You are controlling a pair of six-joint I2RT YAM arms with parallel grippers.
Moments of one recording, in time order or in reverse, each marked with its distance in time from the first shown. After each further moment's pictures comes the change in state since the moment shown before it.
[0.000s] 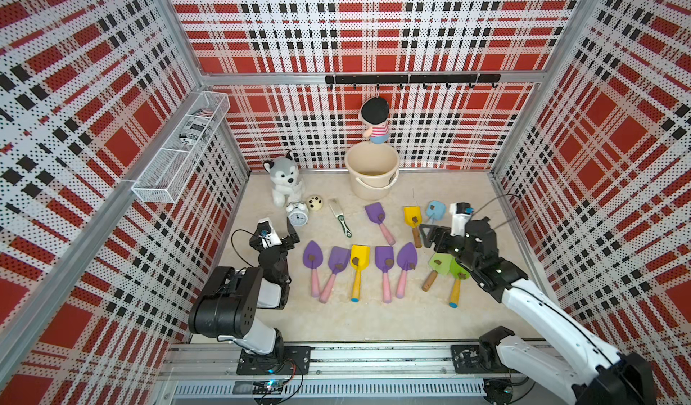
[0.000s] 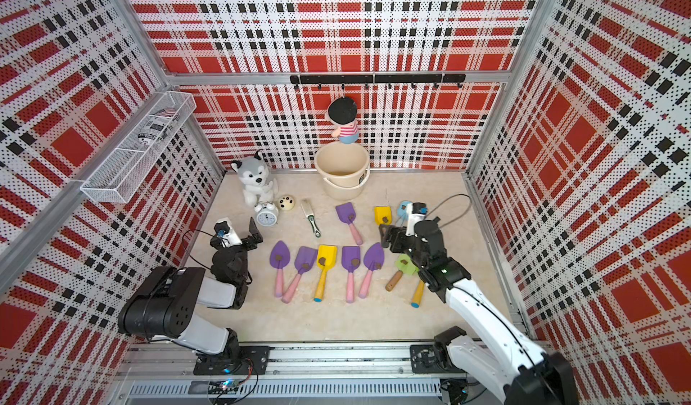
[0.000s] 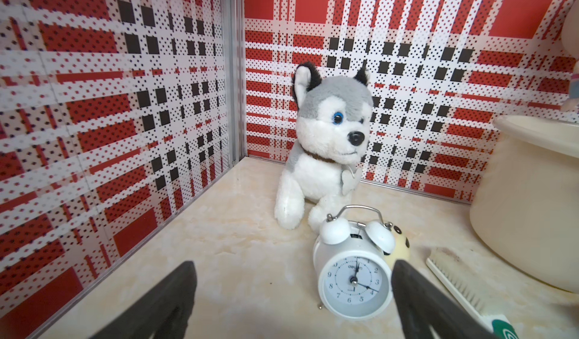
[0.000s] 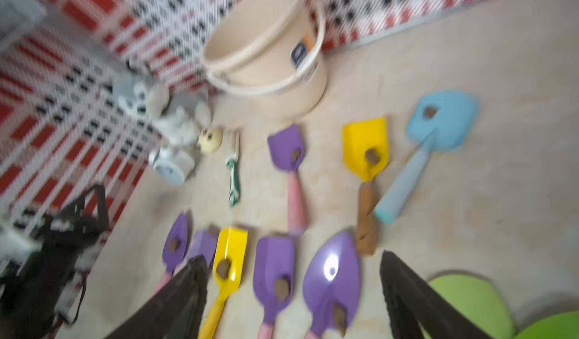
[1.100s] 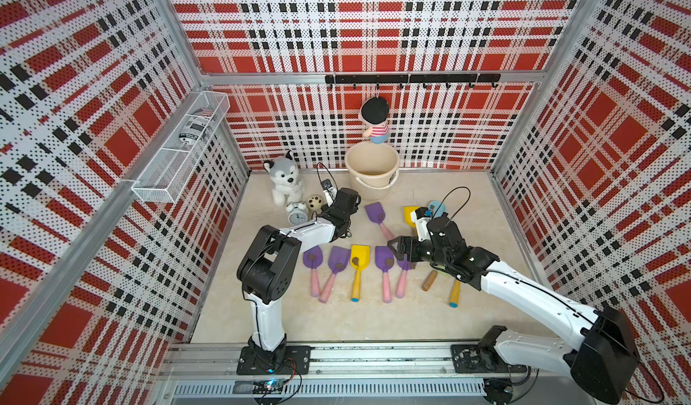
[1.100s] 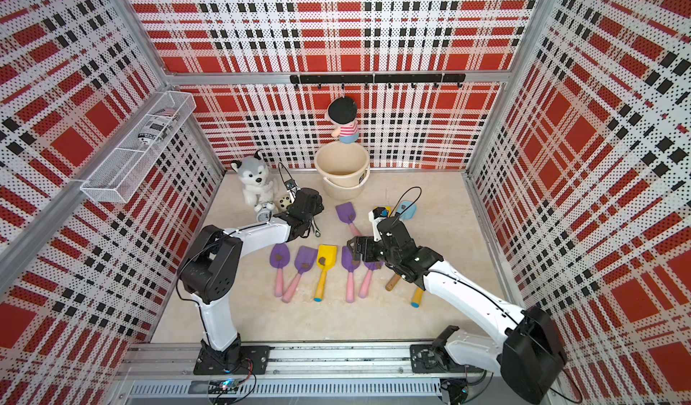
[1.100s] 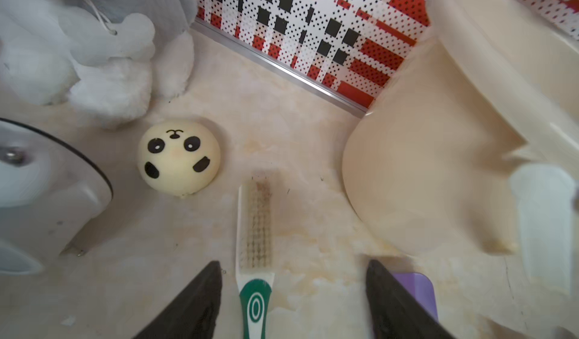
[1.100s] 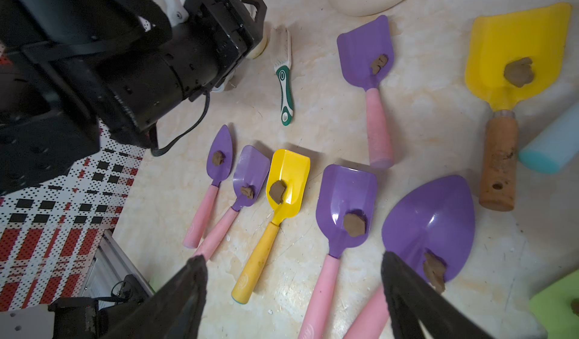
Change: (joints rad) left arm -0.425 0.430 1.040 -1.291 -0.172 -0.663; right arm 0.195 0.123 0.117 -0.100 -0.026 0.064
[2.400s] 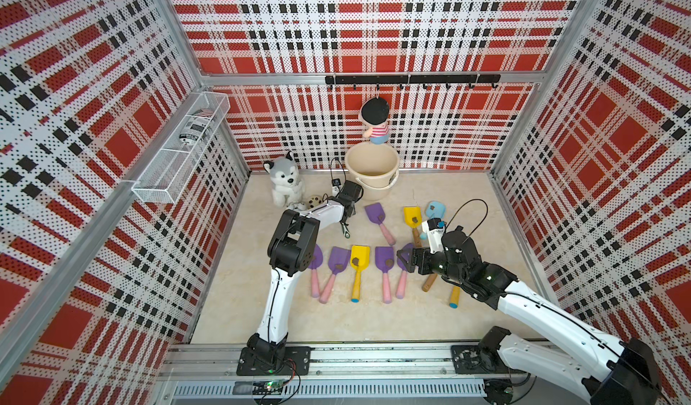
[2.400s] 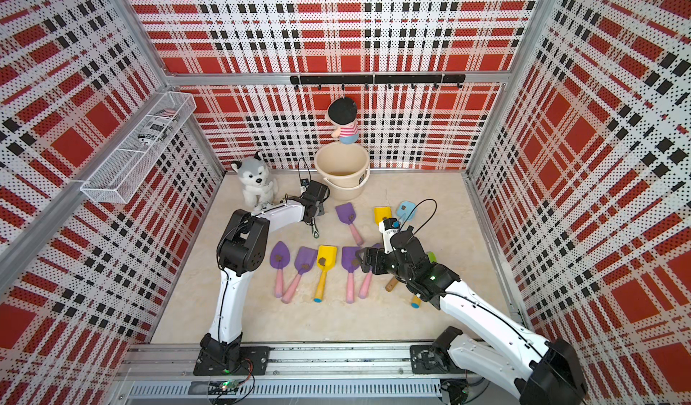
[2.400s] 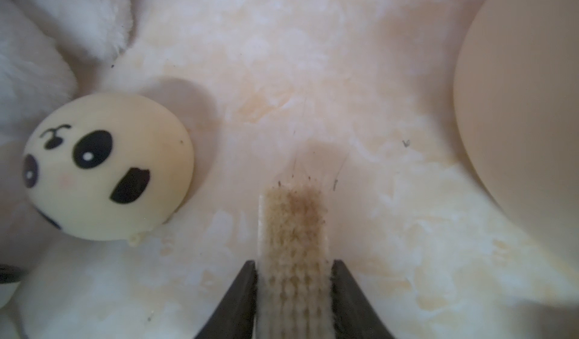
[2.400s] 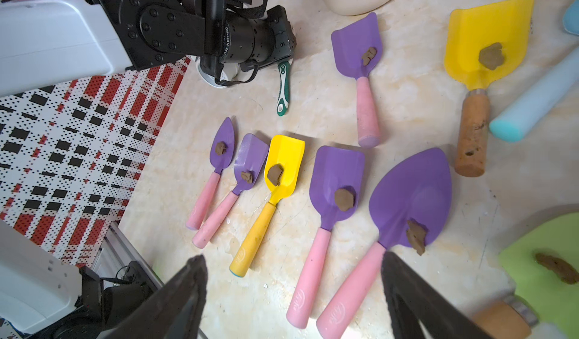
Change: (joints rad) left arm 0.061 0.366 0.443 -0.424 0.046 0.163; right arm 0.000 -0.197 -0.140 -0.014 0.006 0.003
